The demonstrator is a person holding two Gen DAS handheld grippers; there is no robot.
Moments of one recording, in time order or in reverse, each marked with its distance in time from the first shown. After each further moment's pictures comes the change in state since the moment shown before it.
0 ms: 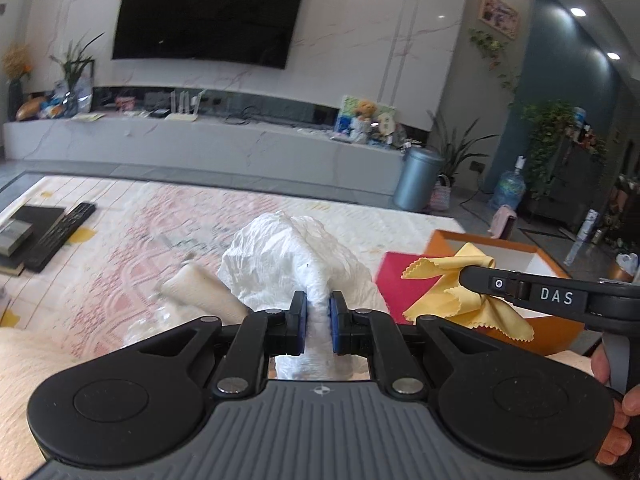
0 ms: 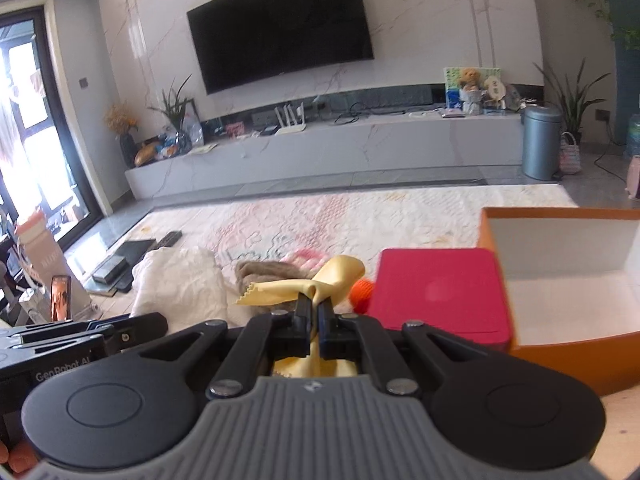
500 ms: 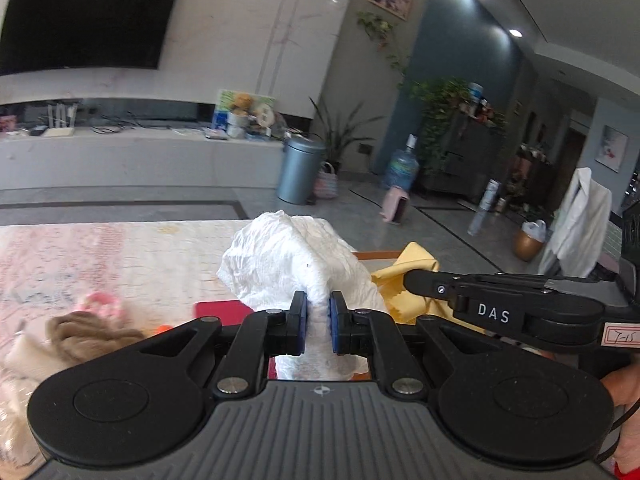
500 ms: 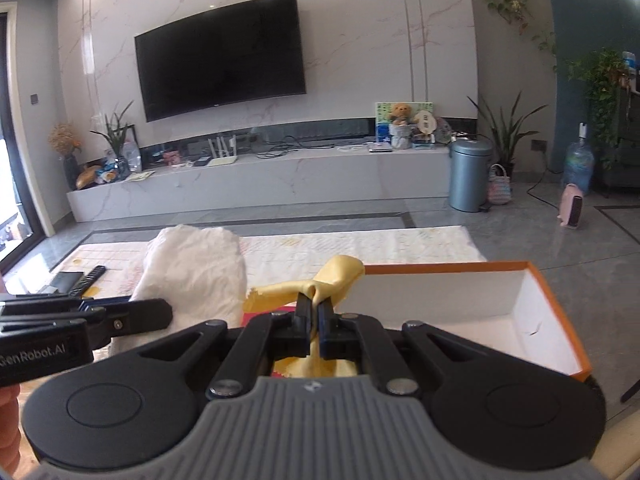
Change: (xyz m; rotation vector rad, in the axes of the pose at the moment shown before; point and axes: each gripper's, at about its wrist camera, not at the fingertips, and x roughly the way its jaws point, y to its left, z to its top) left arm 0.072 -0.105 0.058 0.122 0.062 -0.318; right arm -0.046 -0.100 0.049 -0.016 -0.048 -0.196
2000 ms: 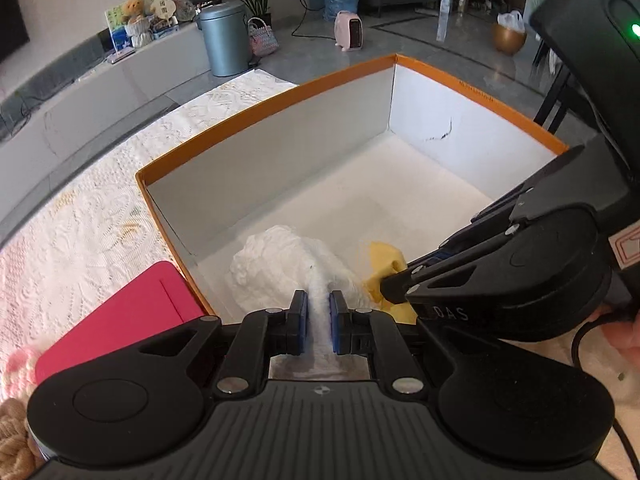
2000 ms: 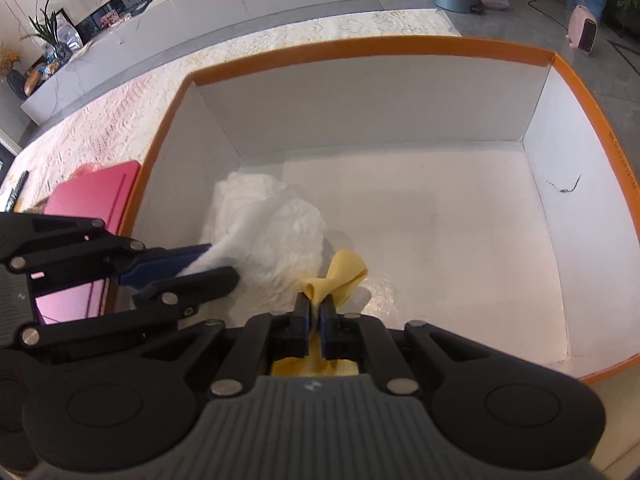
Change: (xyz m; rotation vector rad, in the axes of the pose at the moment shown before) left arm 0.191 -0.056 -0.045 0.408 0.467 0.012; right arm 0.180 -0.109 -0.049 0.125 0.609 0.013
